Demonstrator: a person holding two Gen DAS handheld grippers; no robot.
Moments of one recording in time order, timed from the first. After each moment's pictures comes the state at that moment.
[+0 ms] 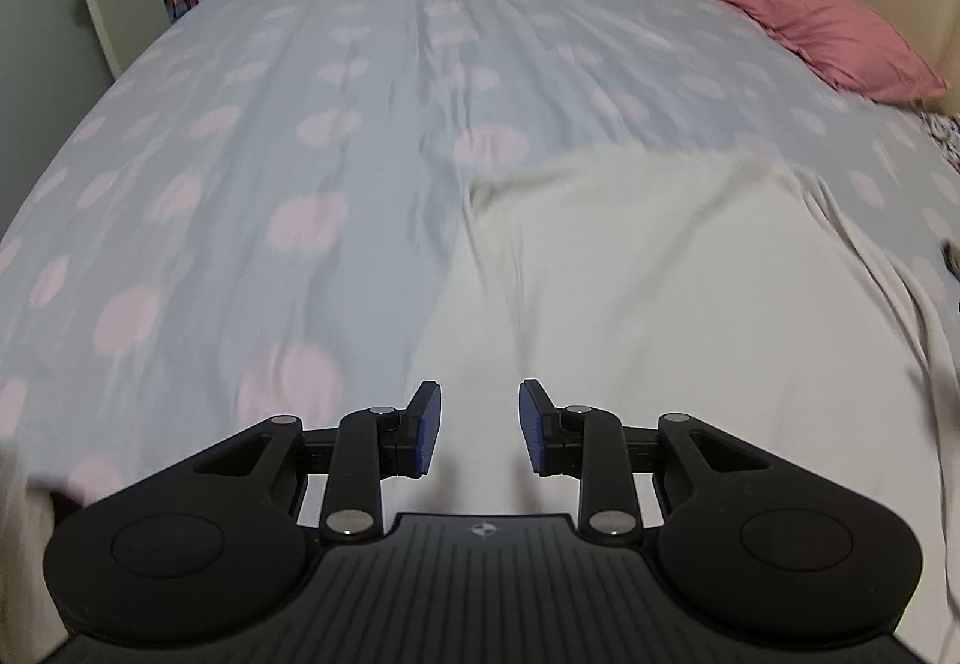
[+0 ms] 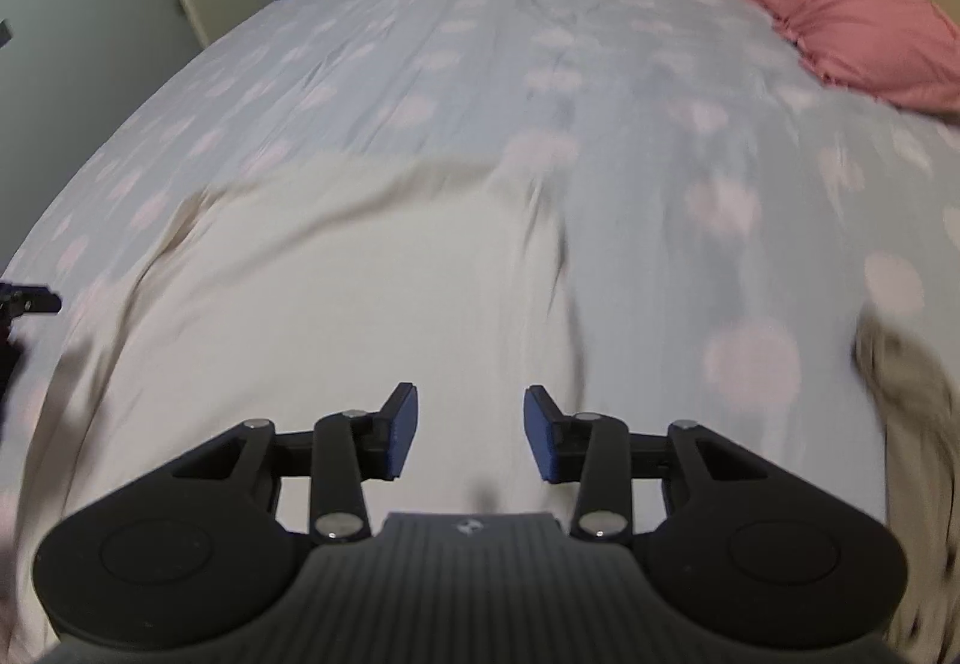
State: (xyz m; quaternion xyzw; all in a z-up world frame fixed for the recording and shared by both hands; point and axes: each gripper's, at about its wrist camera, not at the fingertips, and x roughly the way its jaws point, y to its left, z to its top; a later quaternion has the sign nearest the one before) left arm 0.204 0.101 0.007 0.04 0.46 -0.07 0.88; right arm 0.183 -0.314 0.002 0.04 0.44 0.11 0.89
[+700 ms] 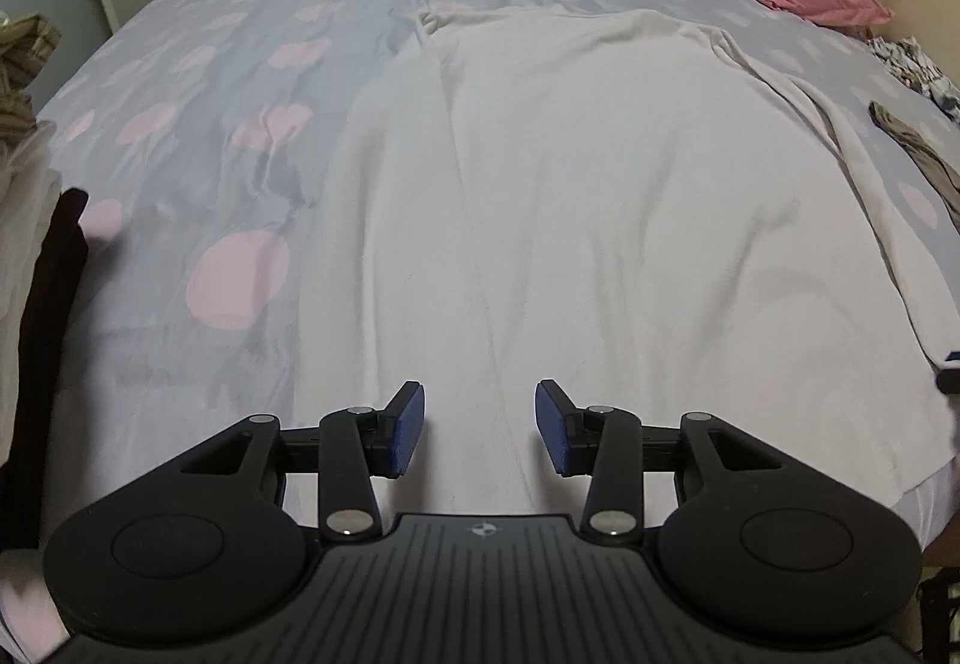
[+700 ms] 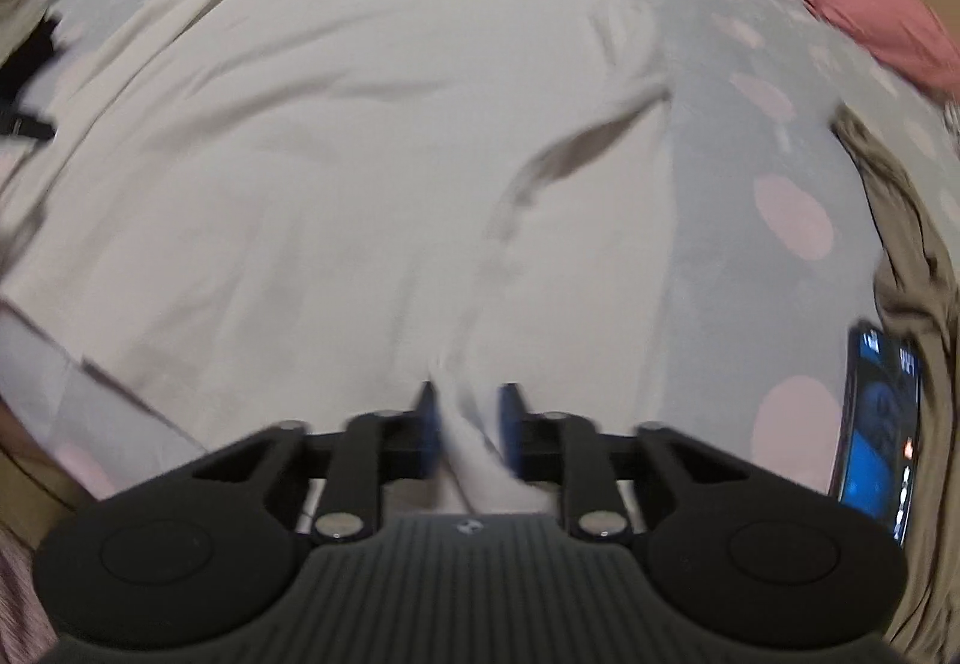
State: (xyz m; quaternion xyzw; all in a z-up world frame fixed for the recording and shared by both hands) left arm 0.039 0.091 -0.042 0.04 0.47 -0.08 0.88; right arm -0.027 -0.268 -0.070 -0.07 0.50 0.09 0.86
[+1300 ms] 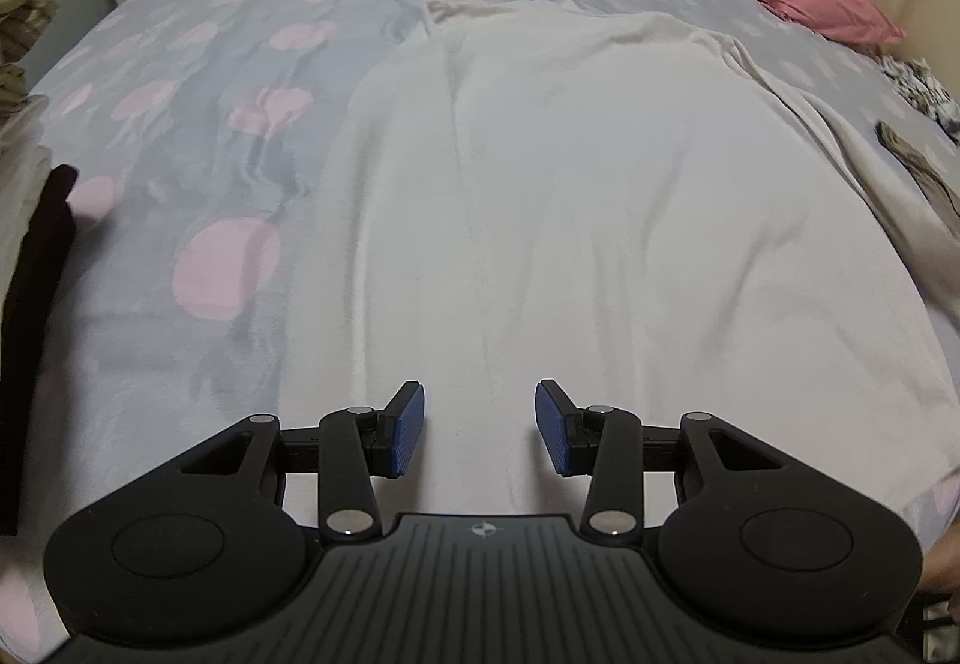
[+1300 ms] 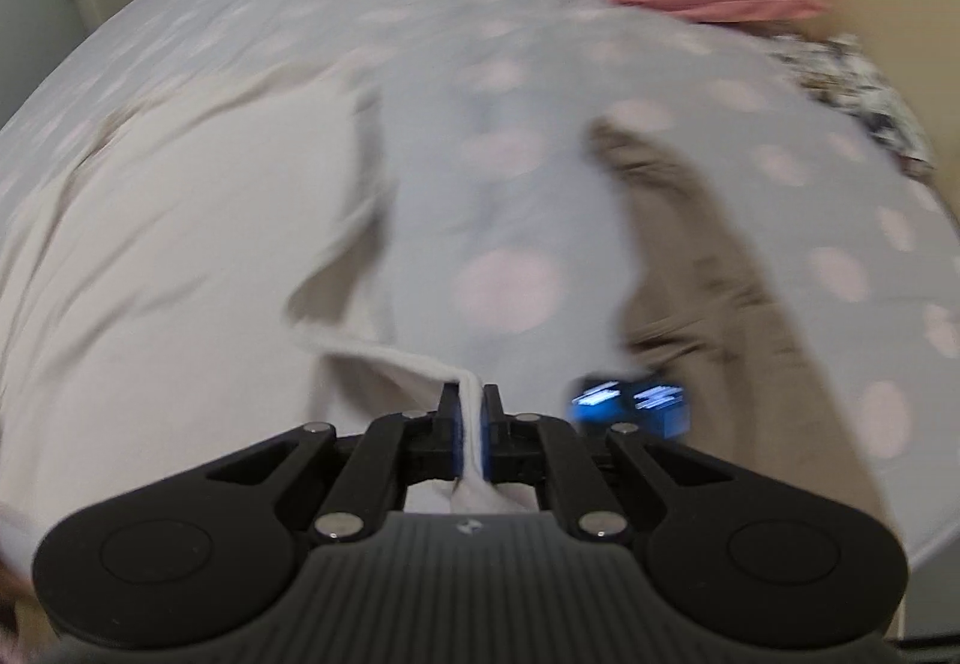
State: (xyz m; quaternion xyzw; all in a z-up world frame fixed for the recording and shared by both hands) left arm 0.045 0.088 -0.047 0.02 0.49 -0.09 0.87; right arm 0.011 -0.409 0.027 0.02 0.46 -0.05 0.89
